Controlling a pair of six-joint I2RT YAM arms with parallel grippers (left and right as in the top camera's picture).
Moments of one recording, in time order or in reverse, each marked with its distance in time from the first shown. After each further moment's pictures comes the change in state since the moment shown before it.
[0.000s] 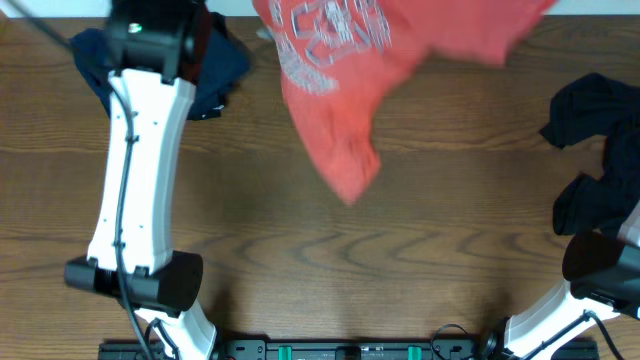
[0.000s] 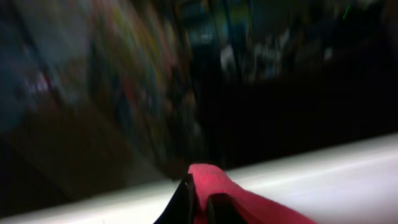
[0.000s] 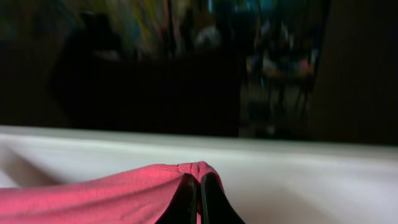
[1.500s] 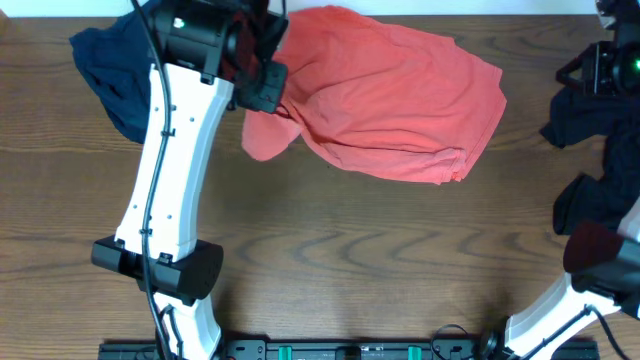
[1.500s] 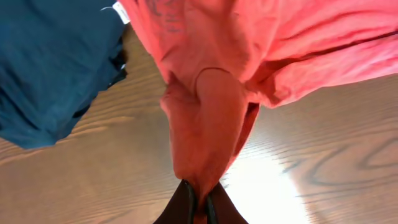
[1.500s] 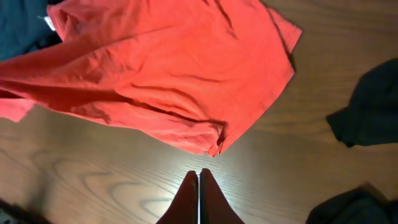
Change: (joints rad) left arm -0.135 0.089 0.082 -1.398 0.097 -0.211; right arm -0.006 0.027 0.060 -1.326 0.005 -0.451
